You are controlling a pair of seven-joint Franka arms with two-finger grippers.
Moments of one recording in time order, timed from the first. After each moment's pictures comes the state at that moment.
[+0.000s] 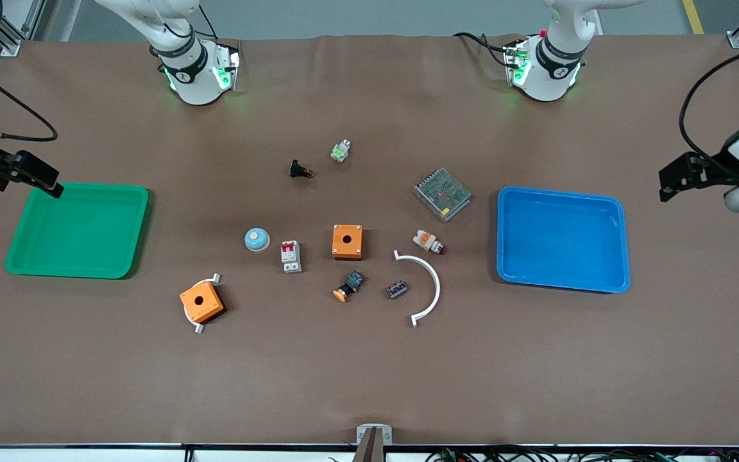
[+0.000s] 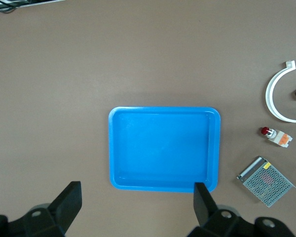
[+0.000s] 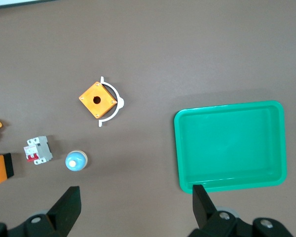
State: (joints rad) left arm 0.04 0.07 -0.13 -1.50 0.07 1.62 0.01; right arm -0.21 -0.02 0.18 -1.62 -0.01 1.66 0.11
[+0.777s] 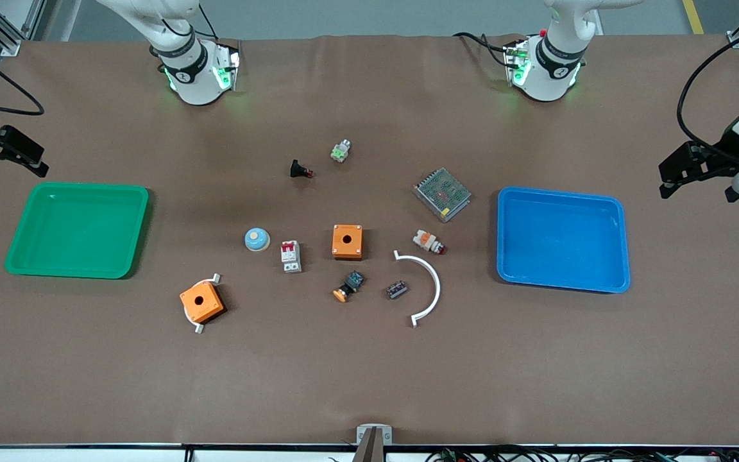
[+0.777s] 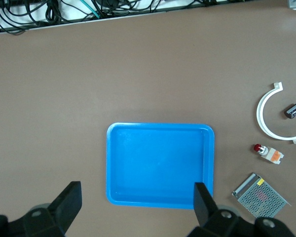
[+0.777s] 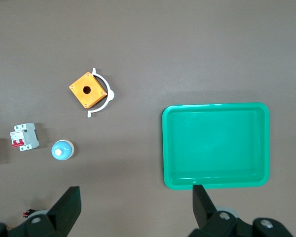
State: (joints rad) left arm 0.04 0.04 -0.13 -1.51 0.05 1.70 0.01; right arm -0.23 -0.11 0.16 -1.70 -0.01 1.67 0.01
